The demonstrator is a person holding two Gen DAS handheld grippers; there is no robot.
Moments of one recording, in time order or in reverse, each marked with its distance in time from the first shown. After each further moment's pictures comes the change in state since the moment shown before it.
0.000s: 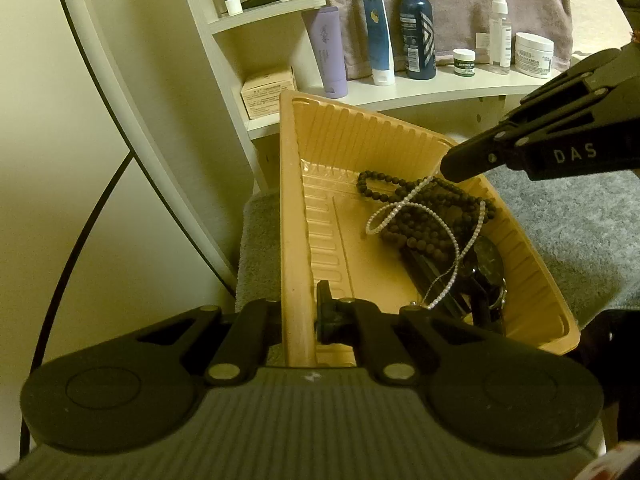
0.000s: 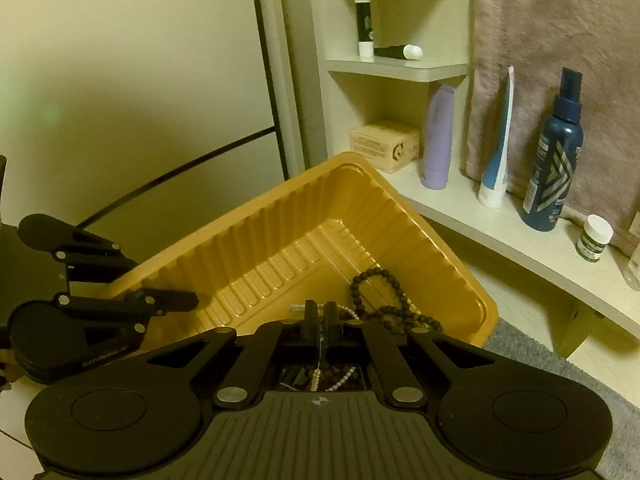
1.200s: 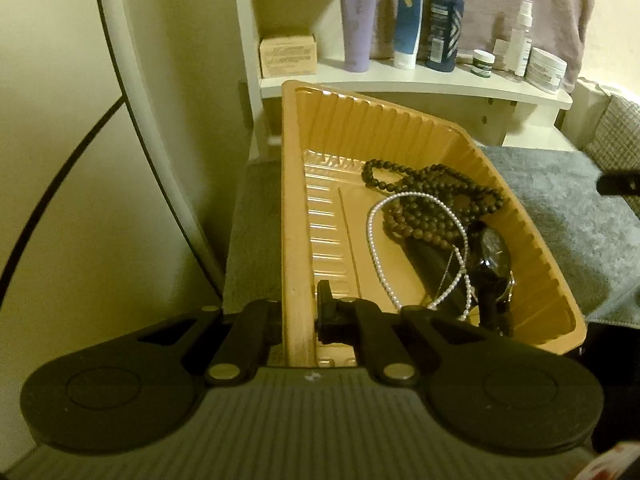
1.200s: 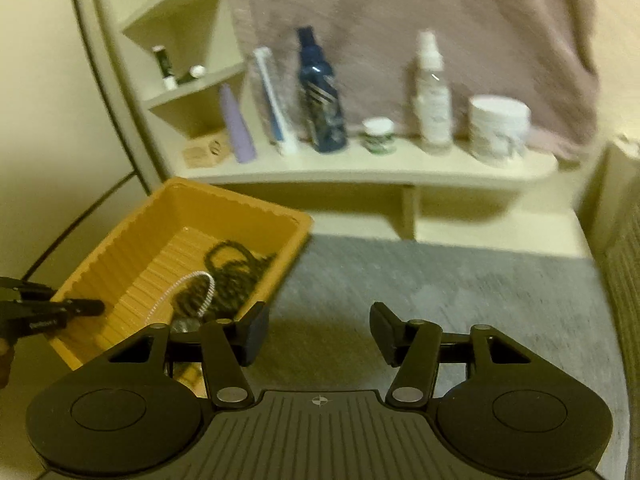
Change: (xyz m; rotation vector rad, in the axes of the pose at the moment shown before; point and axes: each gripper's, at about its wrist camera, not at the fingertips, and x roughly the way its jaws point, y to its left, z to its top) left arm 0.031 0.041 -0.019 -0.131 0.037 -0.134; right arm -0.084 -0.061 -0.093 0.407 -0.083 -0.298
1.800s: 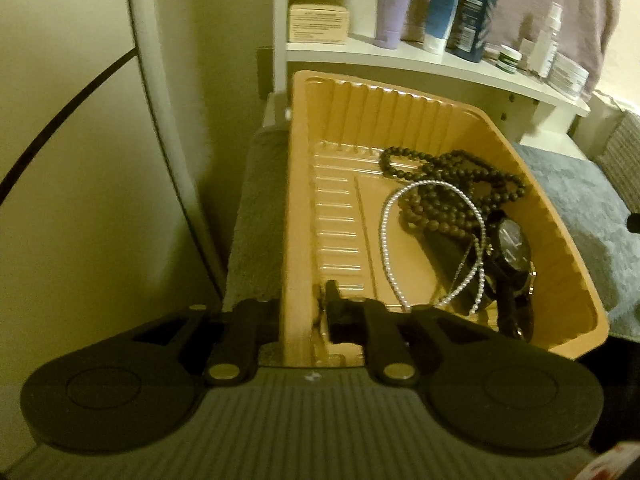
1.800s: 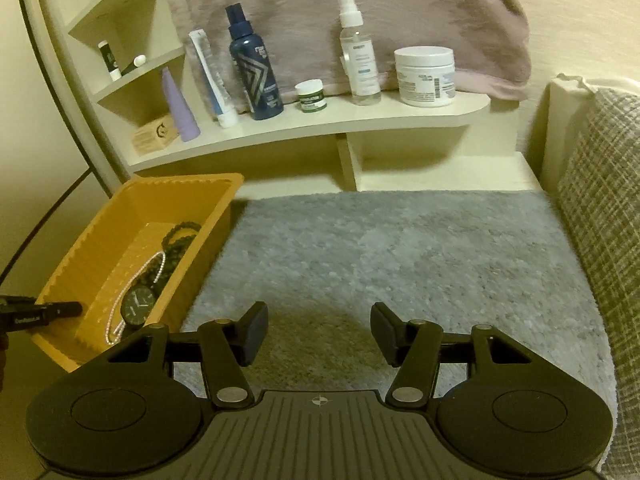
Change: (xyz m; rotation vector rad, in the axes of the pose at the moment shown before) left arm 0.023 0.019 -0.014 -0.091 0.027 -0.021; right arm -0.012 -0.018 -0.027 0.107 0.023 -0.093
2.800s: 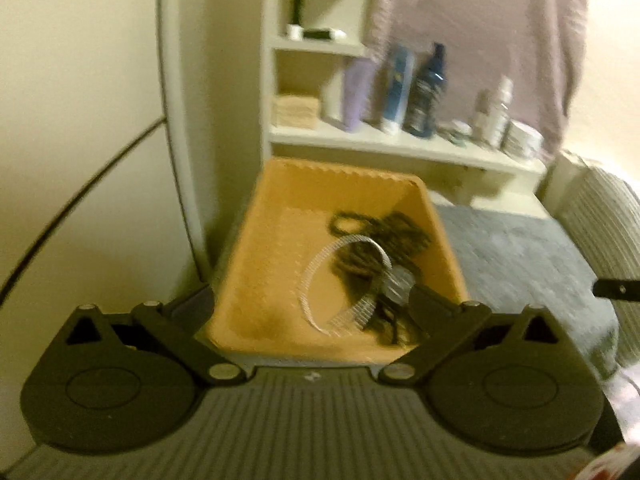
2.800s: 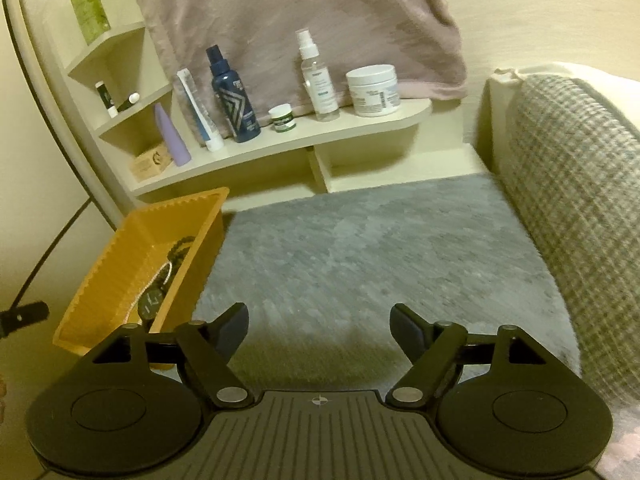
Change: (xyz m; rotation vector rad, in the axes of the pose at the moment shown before) left arm -0.104 -0.070 -0.017 -0.067 -0.176 0.028; right arm -0.073 -0.002 -0.032 0.094 -0.054 -0.045
